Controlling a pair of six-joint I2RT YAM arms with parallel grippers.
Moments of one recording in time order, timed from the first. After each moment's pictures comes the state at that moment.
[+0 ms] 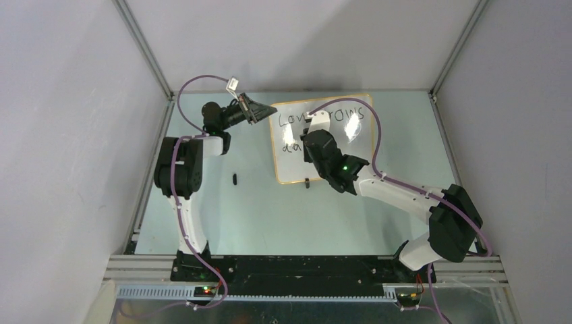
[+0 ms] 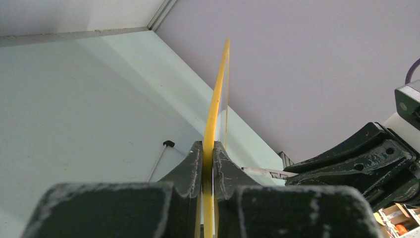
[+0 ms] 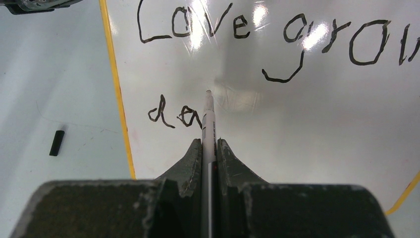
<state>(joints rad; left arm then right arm) -0.12 2.06 1.19 1.18 1.00 -1.00 0.87 1.50 1.12 -0.05 0.56 0.28</state>
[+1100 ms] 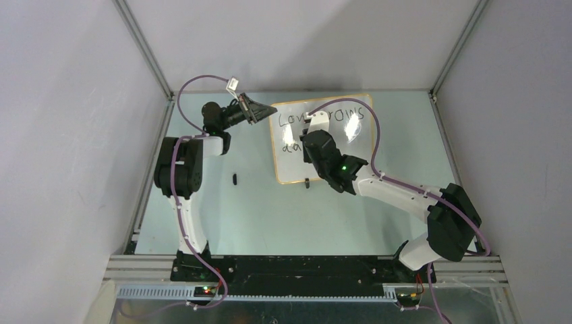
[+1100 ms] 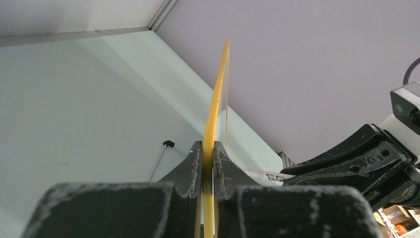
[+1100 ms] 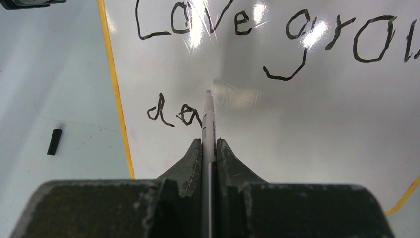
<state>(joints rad) -0.12 2.06 1.19 1.18 1.00 -1.00 0.87 1.51 1.12 -0.05 0.56 0.28</state>
